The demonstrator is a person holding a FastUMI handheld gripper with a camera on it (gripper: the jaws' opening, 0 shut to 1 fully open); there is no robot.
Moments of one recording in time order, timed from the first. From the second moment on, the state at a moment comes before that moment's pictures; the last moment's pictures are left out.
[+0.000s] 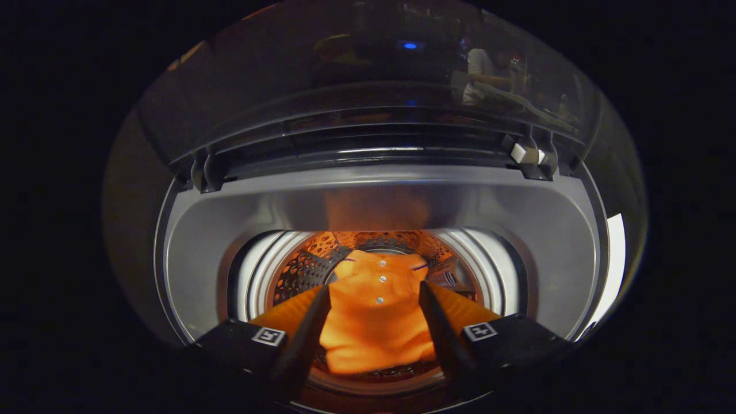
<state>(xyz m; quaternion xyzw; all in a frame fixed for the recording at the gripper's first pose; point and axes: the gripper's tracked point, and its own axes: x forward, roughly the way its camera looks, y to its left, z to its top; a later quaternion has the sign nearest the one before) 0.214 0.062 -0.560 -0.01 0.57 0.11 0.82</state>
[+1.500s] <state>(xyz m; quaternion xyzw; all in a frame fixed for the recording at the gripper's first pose) 0.296 0.080 -0.258 0.02 0.23 0.13 0.96</state>
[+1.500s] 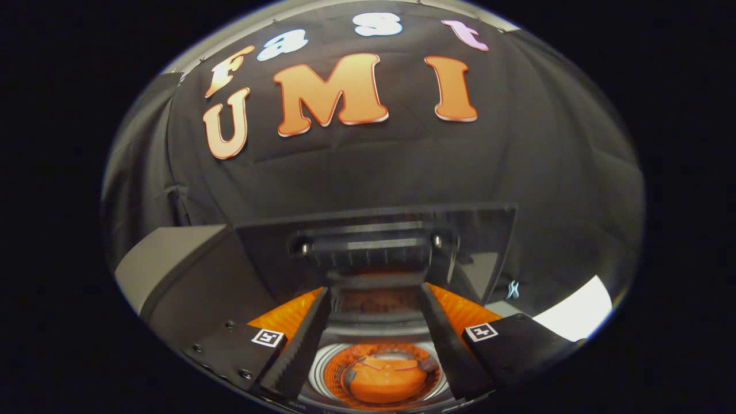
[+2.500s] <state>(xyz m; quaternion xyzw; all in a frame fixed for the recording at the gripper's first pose) 0.428 0.111 -0.247 -0.01 0.25 0.09 0.96</state>
